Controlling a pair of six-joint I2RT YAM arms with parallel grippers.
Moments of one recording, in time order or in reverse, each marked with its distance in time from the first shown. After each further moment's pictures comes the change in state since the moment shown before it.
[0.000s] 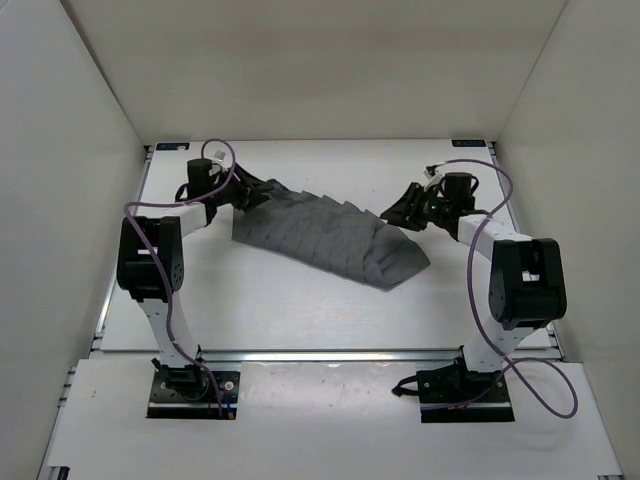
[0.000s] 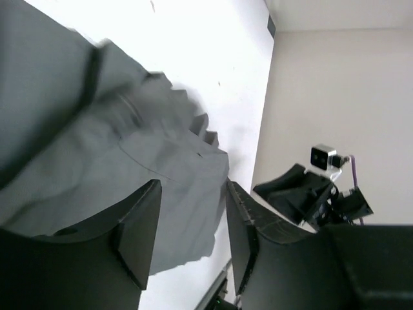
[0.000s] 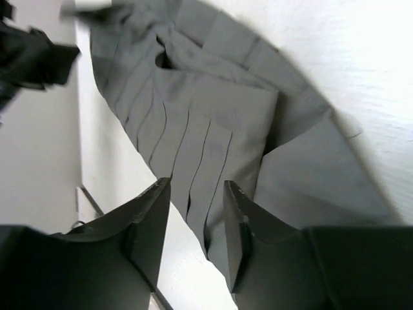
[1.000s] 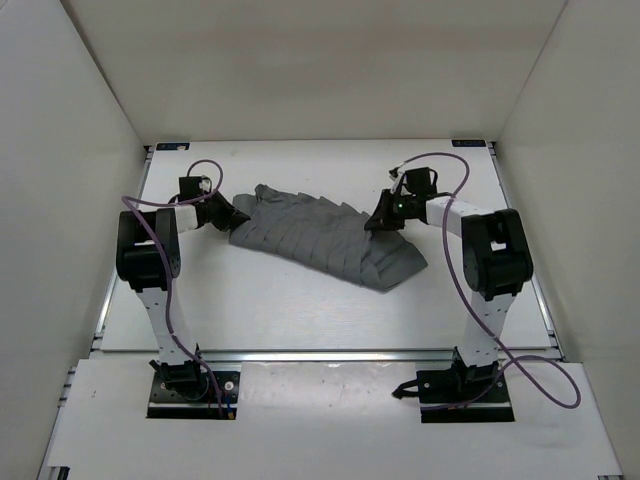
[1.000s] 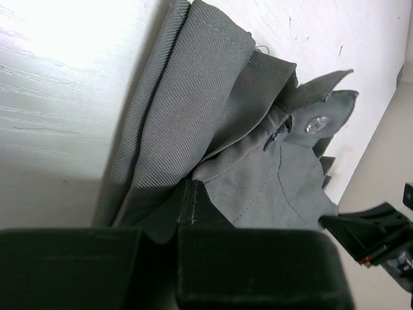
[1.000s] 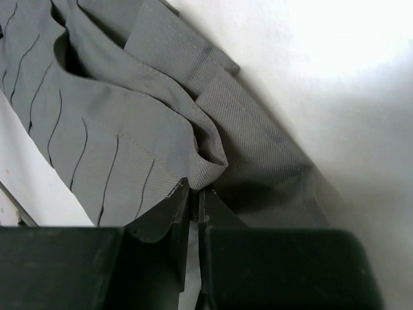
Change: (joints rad) left arm 0.108 0.111 0.003 -0.229 -0.184 0.223; right arm 0.172 0.301 0.290 -0.230 0.187 -0.205
